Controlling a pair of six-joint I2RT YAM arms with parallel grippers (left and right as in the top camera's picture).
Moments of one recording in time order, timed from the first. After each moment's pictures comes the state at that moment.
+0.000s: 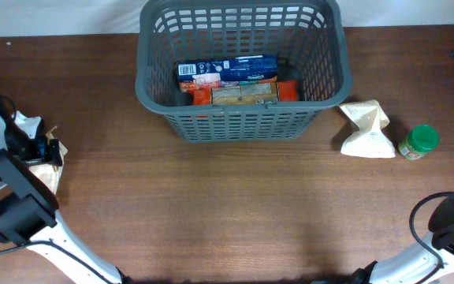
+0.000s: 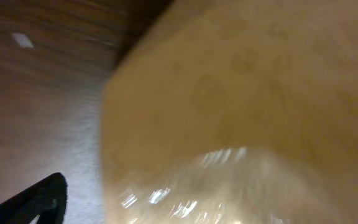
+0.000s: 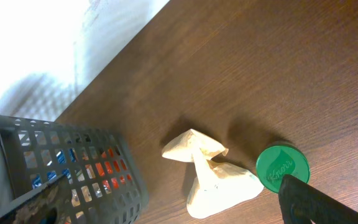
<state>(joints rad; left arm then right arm) 0.62 2.25 1.82 -1.22 -0.09 0.47 -0.62 1.92 2.24 -1.35 -0.46 0.18</state>
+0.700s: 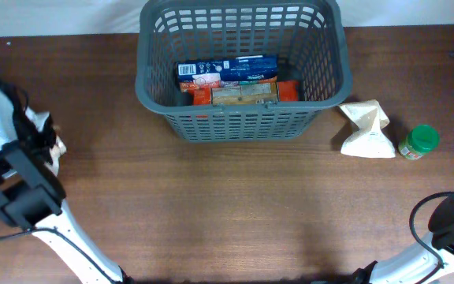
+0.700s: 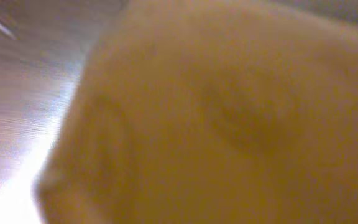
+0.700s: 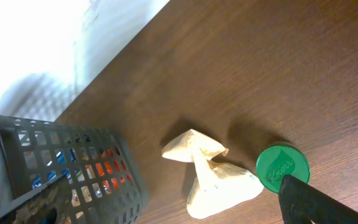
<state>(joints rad) 0.53 2.35 2.11 -1.52 -0.12 0.34 -0.62 1.92 2.24 -1.35 -0.46 0.18</state>
